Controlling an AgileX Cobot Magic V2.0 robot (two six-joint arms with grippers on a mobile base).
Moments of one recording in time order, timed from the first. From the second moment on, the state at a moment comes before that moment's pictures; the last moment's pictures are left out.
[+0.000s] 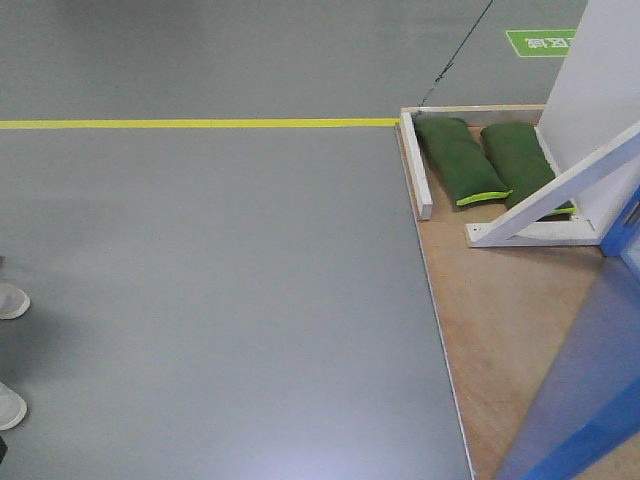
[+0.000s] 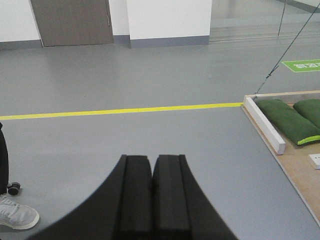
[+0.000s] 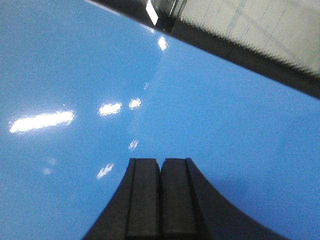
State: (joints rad) left arm 0.00 -0.01 0.03 0.07 0.28 -0.02; right arm -1.11 1.45 -1.77 1.59 1.06 -0.05
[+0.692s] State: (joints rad) left arm 0.00 -0.01 0.03 0.07 0.28 -0.02; right arm -0.75 1.44 -1.77 1.44 1.16 -0.06
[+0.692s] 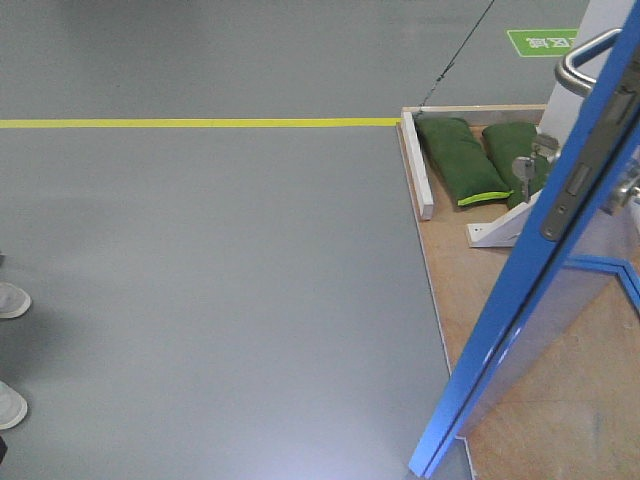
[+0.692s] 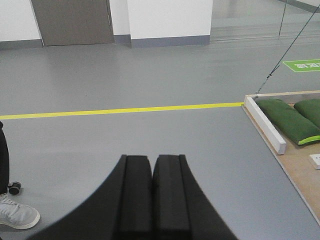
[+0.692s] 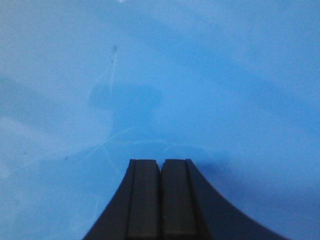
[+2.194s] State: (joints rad) left arm 0.00 -0.01 0.03 0.07 0.28 -0.02; right arm -0.56 1.54 -1.77 1.27 0.94 -0.06
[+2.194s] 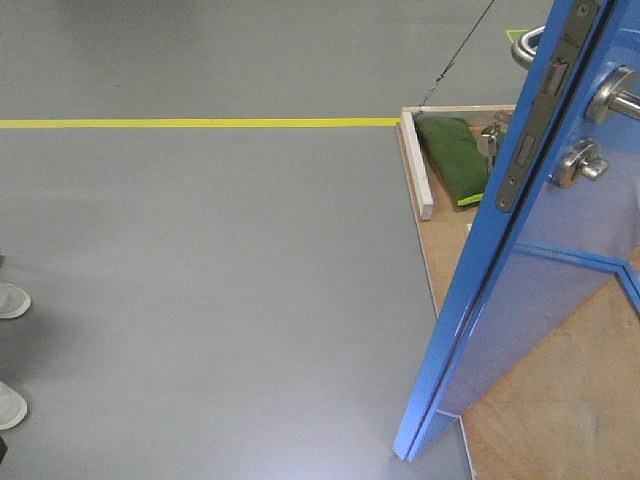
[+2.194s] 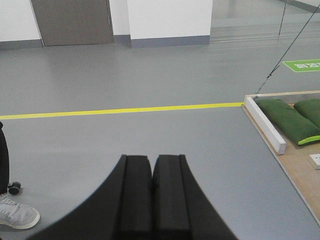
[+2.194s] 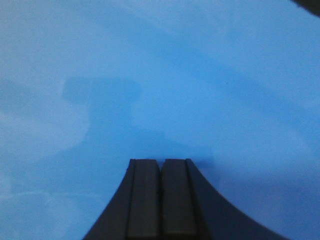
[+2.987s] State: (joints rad) left arm 0.00 -0.01 0.03 0.07 0.28 -0.02; right arm -0.56 1.54 -1.77 1.41 1.00 -0.06
